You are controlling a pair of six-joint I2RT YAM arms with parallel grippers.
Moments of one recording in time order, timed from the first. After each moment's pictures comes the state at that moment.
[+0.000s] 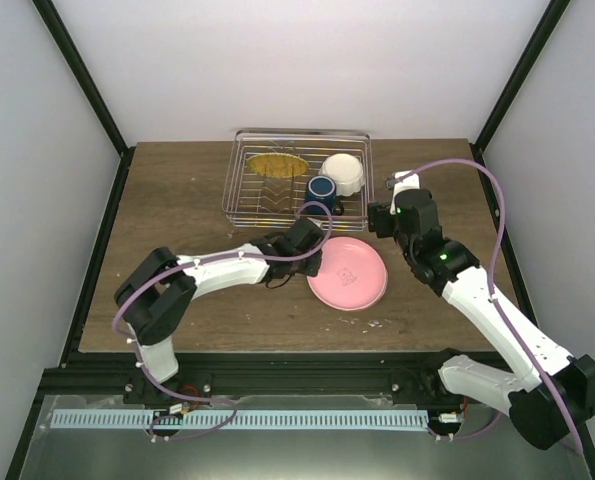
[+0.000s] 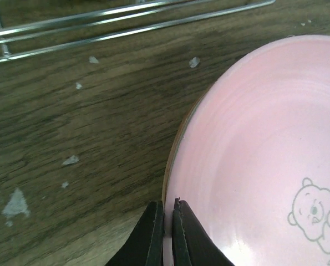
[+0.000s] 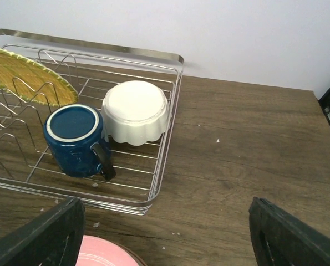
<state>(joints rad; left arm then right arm) -0.88 1.82 1.14 -0.26 -0.14 -0.49 0.49 1.05 0.95 -0.35 0.38 0.11</state>
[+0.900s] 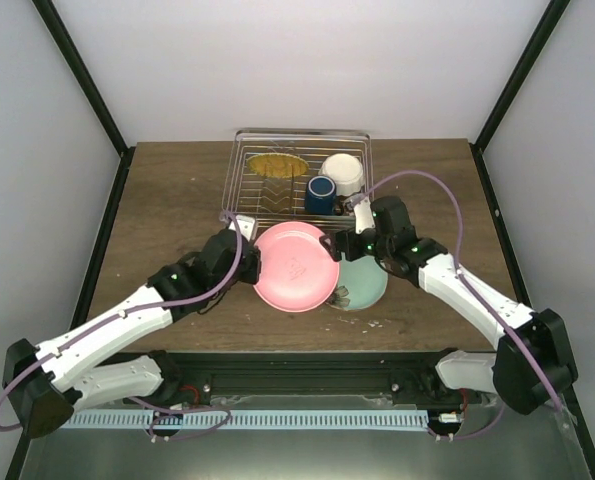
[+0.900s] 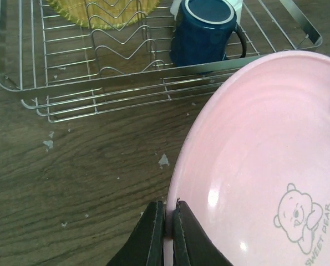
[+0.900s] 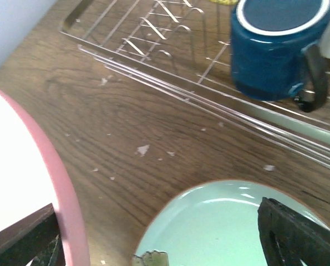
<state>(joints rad) -0.85 1.06 0.87 -0.48 -0.33 -0.41 0.50 1.24 0.85 -0.25 -0.24 0.19</state>
